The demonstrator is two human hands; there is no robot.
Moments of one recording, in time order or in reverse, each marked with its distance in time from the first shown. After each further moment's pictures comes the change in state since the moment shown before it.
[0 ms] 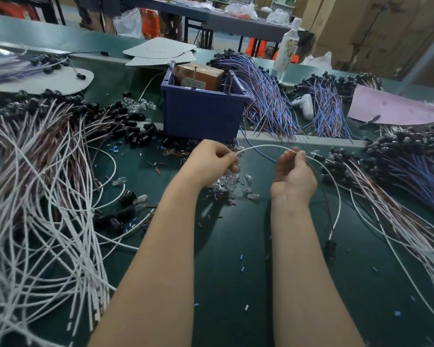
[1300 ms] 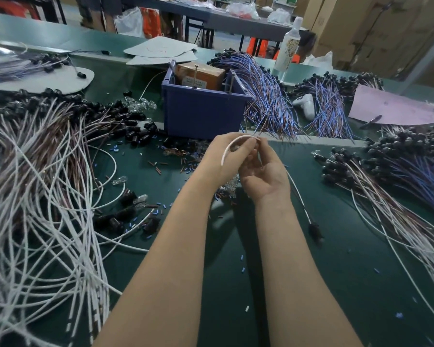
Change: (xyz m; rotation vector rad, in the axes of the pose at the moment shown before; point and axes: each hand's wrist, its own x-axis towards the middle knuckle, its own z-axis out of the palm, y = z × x) left_hand 0.001 0.013 0.020 -0.314 0.093 0.208; right_hand -0.016 0.021 0.019 0.098 -0.217 0.559
